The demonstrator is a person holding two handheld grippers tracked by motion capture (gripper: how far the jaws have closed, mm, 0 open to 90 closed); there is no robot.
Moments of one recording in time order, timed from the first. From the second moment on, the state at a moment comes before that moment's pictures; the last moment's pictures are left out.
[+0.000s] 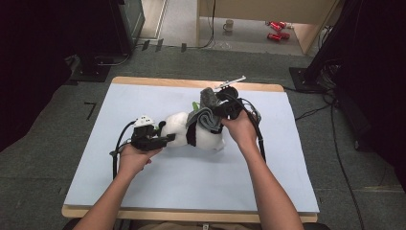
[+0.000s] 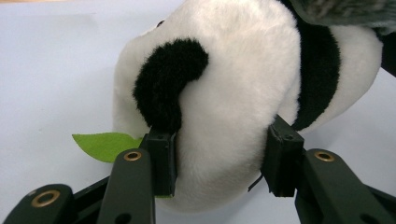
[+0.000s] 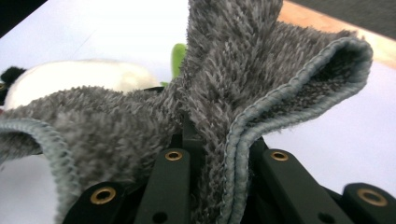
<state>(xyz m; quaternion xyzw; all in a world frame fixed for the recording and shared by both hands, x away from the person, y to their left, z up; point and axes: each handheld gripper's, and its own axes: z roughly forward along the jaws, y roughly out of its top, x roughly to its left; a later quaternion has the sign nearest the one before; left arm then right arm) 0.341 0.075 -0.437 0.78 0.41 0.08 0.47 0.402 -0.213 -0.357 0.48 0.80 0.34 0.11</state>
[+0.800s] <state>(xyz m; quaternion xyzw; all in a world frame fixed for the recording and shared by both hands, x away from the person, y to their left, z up) 0.344 0.073 -0.435 0.77 0.43 0.08 0.47 0.385 -0.139 -0.331 0.41 0.81 0.42 0.04</state>
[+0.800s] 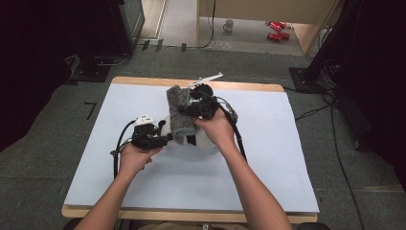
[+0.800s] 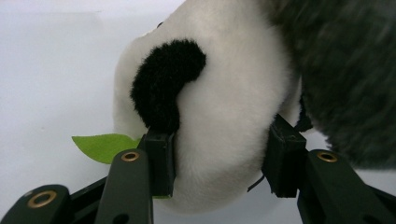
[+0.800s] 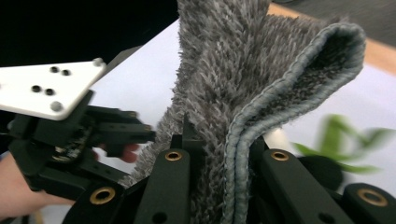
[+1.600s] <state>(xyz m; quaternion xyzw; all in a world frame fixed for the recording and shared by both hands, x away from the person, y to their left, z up) 0.348 0.077 -0.437 0.77 0.43 0.06 0.47 0.381 -0.142 -0.362 0.42 0.83 0.36 0.08</state>
